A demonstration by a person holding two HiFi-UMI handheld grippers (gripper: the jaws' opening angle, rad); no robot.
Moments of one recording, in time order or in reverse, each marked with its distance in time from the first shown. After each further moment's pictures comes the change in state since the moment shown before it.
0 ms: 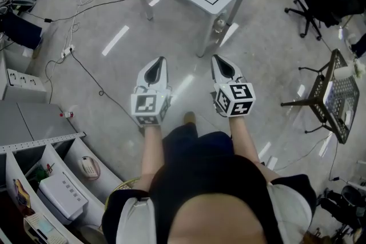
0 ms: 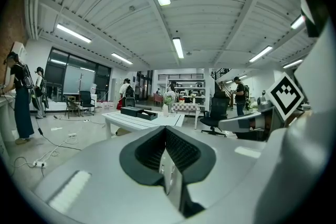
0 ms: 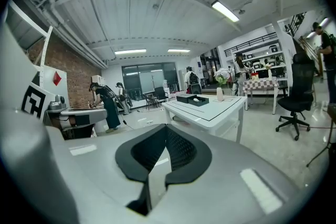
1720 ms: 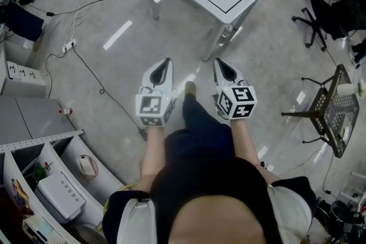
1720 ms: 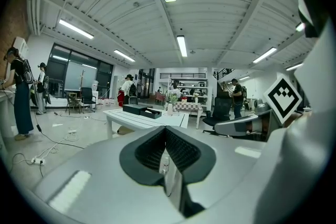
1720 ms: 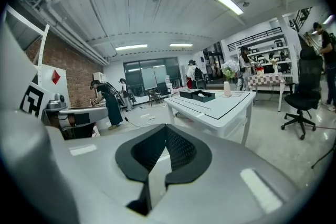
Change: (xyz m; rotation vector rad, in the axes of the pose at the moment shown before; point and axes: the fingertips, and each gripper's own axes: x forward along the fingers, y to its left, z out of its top) left arm 0.040 0.038 -0.007 -0.030 0.015 0.013; right arm 0.066 0.000 -0.001 0.003 0.052 0.034
